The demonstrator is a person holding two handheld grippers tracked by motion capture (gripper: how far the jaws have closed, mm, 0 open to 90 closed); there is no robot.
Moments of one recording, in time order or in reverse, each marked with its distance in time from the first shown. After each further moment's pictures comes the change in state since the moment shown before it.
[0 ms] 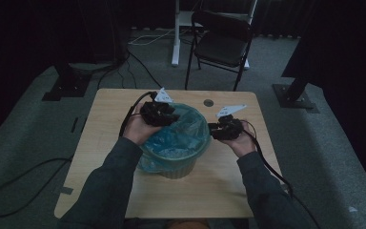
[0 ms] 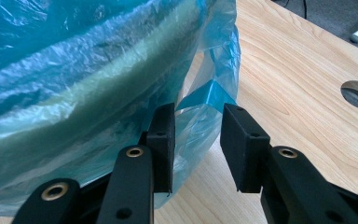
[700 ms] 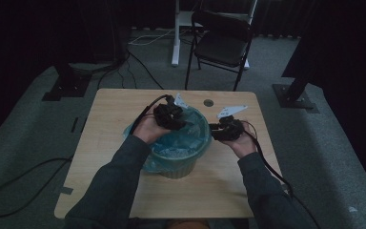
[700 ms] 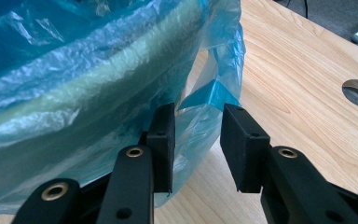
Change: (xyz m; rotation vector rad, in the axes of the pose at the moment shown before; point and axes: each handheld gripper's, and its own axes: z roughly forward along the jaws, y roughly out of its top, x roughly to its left) left arm -0.017 0.014 0.031 0.147 -0.014 0.109; right arm 0.000 -0.003 -0.001 -0.003 0.005 -0.001
